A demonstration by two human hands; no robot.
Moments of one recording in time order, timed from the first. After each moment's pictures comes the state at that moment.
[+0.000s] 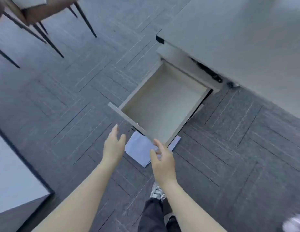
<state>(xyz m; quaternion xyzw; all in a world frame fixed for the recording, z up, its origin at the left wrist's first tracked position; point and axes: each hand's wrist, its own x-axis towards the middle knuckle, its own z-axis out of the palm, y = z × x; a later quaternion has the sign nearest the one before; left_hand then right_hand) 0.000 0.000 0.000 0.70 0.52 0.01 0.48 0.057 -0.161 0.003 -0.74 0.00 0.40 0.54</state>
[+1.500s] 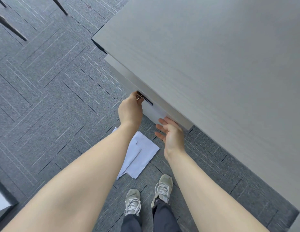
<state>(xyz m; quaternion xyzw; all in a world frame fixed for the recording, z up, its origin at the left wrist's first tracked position) 0.374 0.005 -0.113 0.83 0.48 0.03 0.27 0.395 -0.141 -0.077 -0.60 0.25 0.40 0.65</state>
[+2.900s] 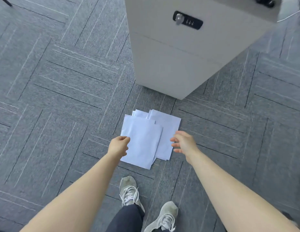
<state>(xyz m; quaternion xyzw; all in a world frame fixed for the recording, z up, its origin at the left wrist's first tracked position) 0.065 0.095 -0.308 0.61 0.52 -0.27 0.53 0.156 -0.127 -0.293 -0.71 0.32 0.41 0.48</state>
